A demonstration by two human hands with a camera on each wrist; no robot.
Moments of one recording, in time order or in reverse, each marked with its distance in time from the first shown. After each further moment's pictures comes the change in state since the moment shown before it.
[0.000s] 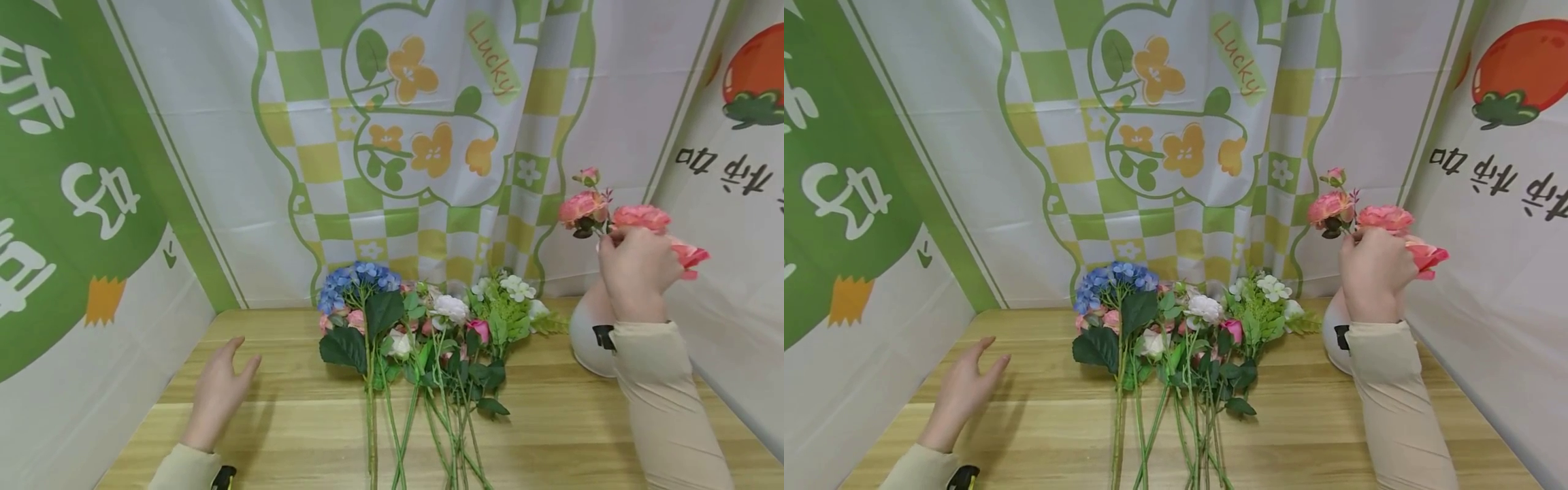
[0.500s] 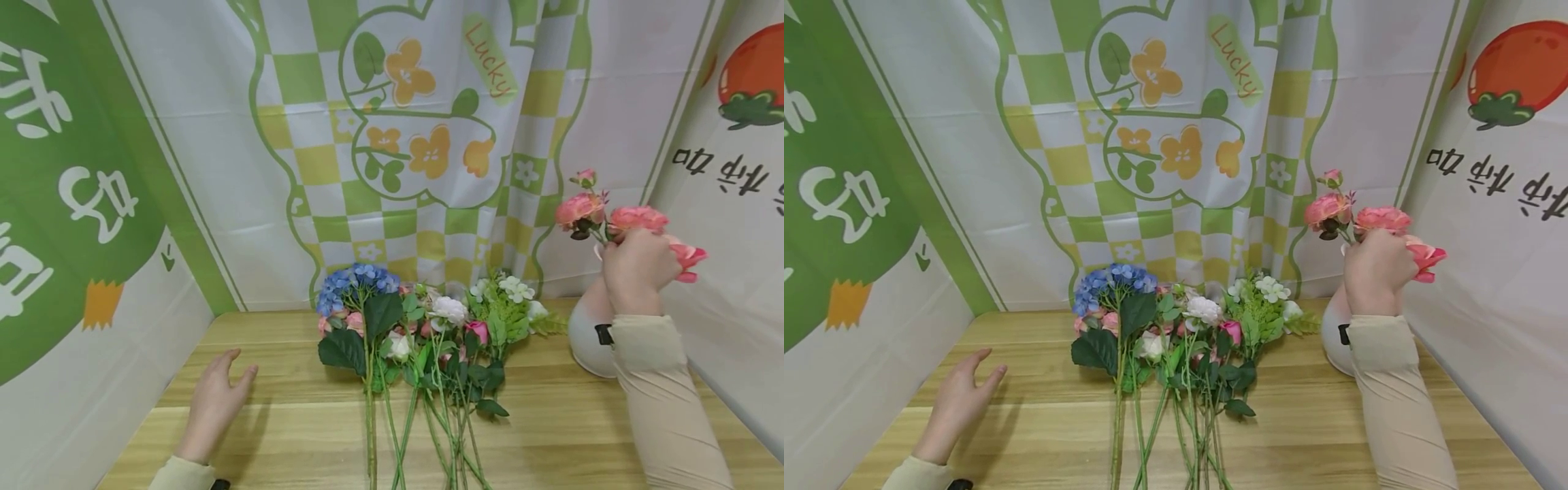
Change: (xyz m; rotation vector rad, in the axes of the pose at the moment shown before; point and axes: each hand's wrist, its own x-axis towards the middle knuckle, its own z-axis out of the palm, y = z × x) left_hand -0.006 -0.011 0.003 0.029 -0.028 -0.015; right_hand 0.020 0.014 0.013 -0.043 -0.039 0.089
